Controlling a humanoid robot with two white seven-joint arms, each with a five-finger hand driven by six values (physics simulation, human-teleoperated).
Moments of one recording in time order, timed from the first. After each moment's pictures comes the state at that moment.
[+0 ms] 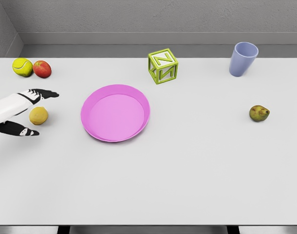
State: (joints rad) left arm -0.14 0.91 -0.18 -1.48 -0.14 -0.61 -0.37; right arm 0.02 0.00 -0.22 0.02 0.08 -0.06 -0.08
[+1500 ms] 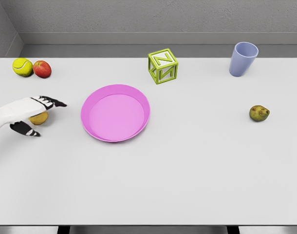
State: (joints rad) left arm -0.36 0.82 -0.34 -1.27 -0.42 -0.61 -0.47; right arm 0.02 0.00 -0.21 0.02 0.08 -0.06 -0.08
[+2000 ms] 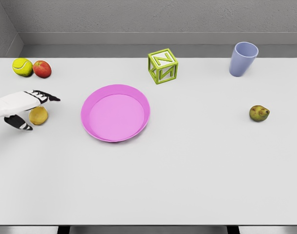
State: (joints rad) left arm -0.43 0.82 -0.36 -1.20 -0.48 -0.61 -0.47; right arm 0.02 0.00 -0.21 0.02 0.08 -0.06 -0.08
